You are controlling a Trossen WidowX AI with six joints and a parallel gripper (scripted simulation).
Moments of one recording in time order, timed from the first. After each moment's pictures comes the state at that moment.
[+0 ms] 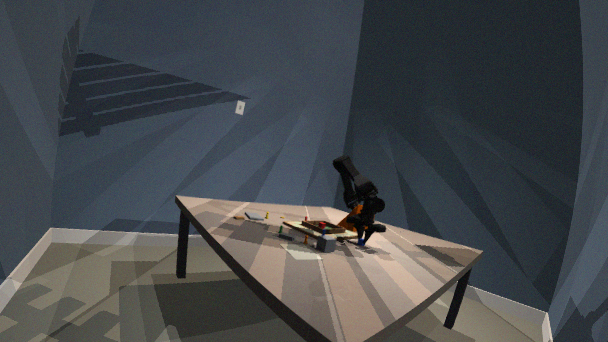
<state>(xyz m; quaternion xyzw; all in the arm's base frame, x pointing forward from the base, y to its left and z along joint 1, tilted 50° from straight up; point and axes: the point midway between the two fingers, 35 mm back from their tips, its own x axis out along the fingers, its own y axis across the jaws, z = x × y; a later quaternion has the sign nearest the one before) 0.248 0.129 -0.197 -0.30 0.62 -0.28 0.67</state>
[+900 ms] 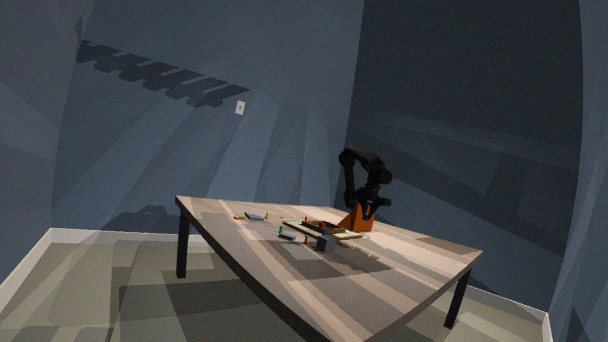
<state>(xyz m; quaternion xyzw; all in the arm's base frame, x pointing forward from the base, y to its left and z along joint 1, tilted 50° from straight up) 0.247 0.216 -0.124 -0.30 0.62 -0.28 0.67</state>
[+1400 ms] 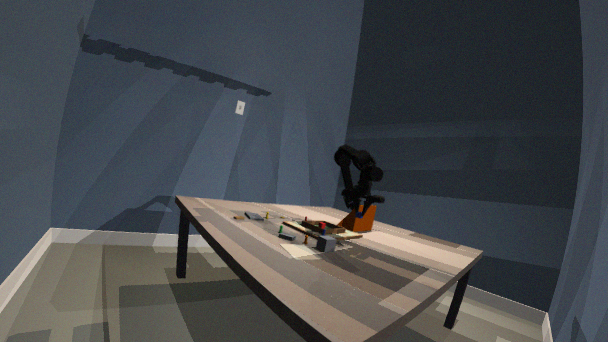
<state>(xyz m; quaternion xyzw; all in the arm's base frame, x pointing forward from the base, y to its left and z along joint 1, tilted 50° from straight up) 0.263 0.202 -0.098 -0.38 0.65 -0.19 0.63</state>
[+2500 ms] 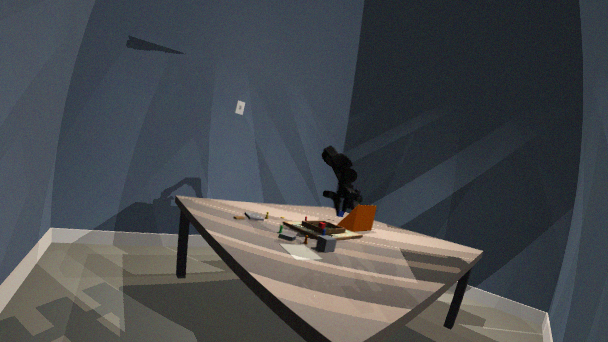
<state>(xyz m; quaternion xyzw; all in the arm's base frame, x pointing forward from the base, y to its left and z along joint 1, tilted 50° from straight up) 0.257 0.104 -0.025 -0.63 0.67 0.13 0.38</state>
